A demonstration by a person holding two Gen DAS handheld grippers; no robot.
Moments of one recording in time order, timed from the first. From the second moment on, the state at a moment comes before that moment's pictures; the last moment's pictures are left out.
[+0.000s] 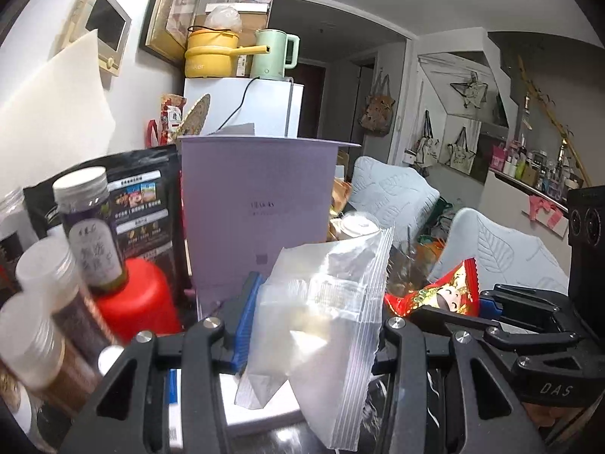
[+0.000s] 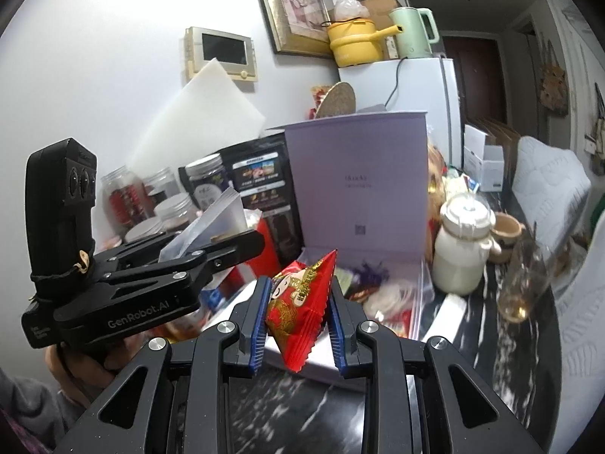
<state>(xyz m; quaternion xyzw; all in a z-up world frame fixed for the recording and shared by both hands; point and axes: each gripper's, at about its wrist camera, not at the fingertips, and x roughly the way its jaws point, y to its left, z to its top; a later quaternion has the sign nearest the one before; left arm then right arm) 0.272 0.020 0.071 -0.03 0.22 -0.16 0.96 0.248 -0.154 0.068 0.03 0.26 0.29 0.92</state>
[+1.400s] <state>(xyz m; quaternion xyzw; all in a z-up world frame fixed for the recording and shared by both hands) 0.436 -0.004 -0.018 0.00 0.36 -0.11 0.93 0.421 -0.159 0.003 0.07 0.34 0.26 0.90</state>
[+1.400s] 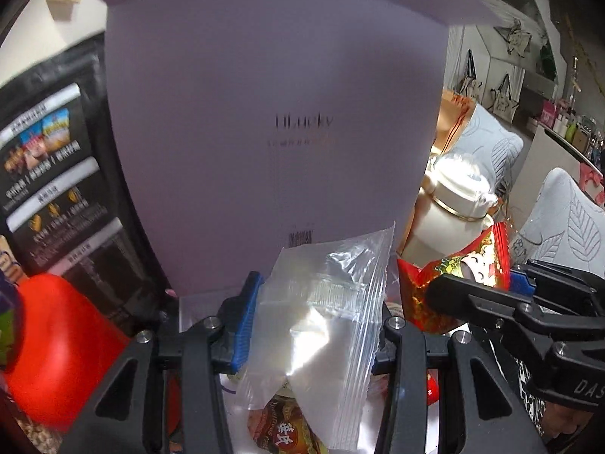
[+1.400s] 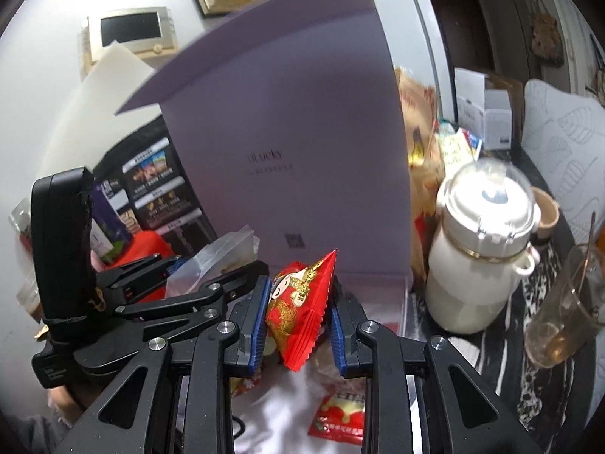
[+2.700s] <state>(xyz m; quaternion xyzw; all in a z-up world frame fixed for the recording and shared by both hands) 0.483 0.003 -0.084 -0.03 0.51 -0.07 0.86 0.448 -0.137 -0.047 0.03 0.42 0.18 0.89</state>
